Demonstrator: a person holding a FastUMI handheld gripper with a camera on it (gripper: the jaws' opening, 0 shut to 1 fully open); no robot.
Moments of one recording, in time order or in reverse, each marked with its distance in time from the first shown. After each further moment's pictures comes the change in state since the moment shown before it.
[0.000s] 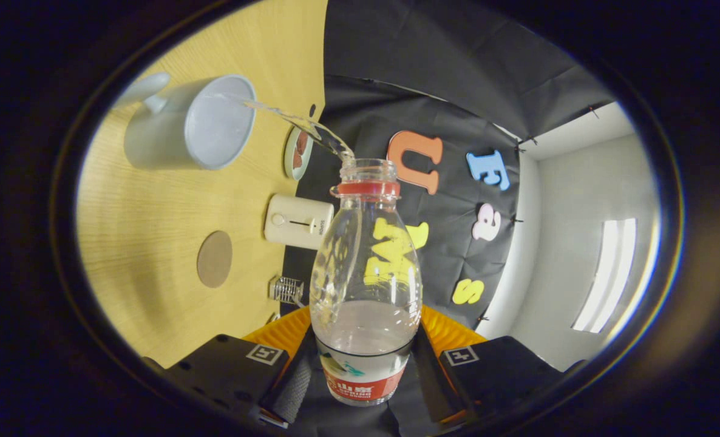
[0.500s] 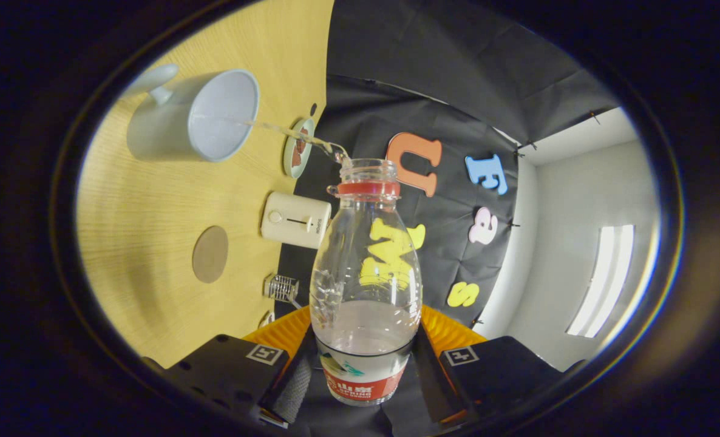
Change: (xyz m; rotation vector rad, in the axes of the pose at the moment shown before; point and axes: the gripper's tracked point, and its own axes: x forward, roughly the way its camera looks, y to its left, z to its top) arm -0.002 -0.007 -0.004 -0.030 -0.010 -0.016
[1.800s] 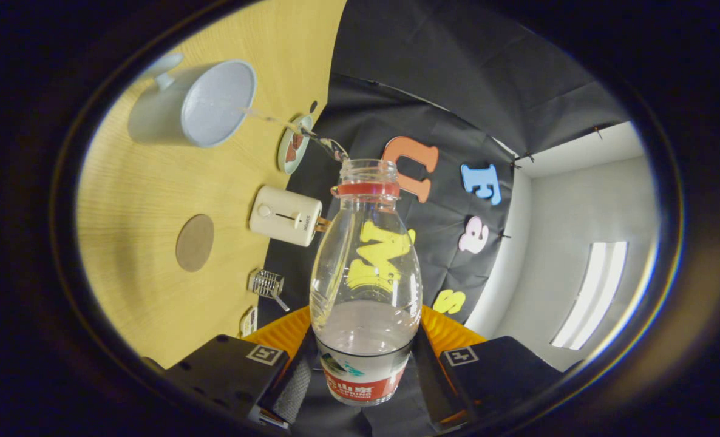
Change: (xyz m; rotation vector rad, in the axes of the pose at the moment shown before) arm 0.007 -0.018 -0.004 -0.078 -0.021 -0.046
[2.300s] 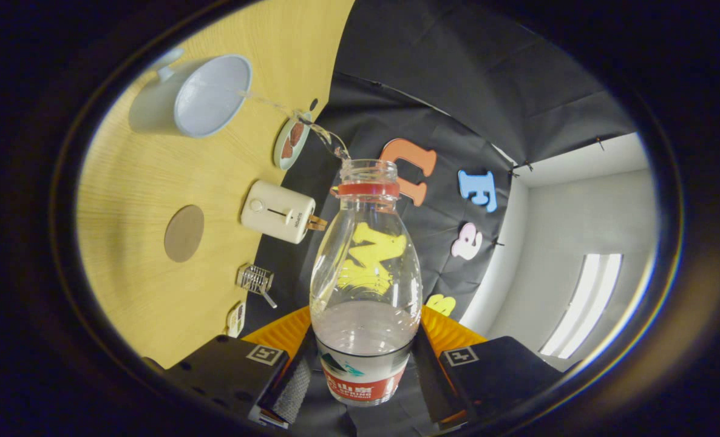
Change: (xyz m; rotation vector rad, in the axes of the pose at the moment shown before) arm 0.004 -0.015 -0.001 -0.053 -0.009 -0.025
